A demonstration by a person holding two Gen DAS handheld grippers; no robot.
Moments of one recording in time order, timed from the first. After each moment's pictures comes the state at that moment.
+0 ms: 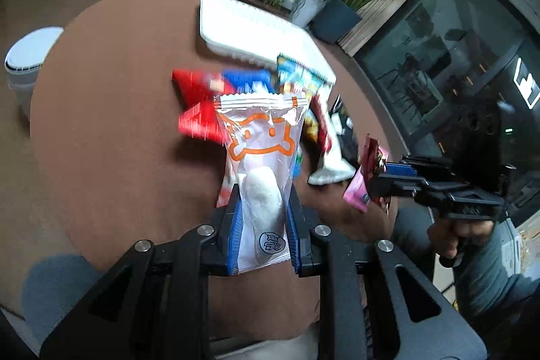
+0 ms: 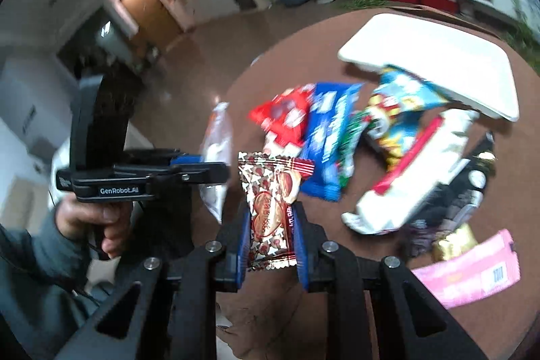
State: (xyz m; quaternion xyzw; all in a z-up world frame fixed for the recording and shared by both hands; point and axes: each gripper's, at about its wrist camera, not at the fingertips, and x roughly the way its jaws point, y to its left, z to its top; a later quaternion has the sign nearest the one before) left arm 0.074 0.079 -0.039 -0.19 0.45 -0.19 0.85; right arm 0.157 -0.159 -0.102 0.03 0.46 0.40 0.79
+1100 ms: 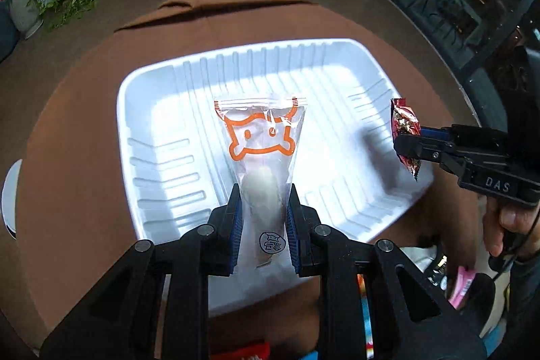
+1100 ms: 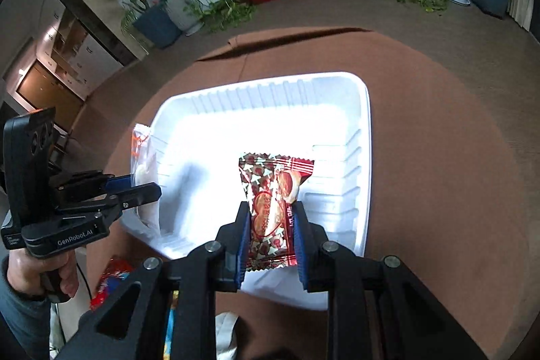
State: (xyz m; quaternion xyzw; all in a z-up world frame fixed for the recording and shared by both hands) left arm 0.386 -0.001 -0.045 0.00 0.56 -0.16 0.81; right arm 0.395 -0.239 -0.121 0.08 0.51 0.18 0.84
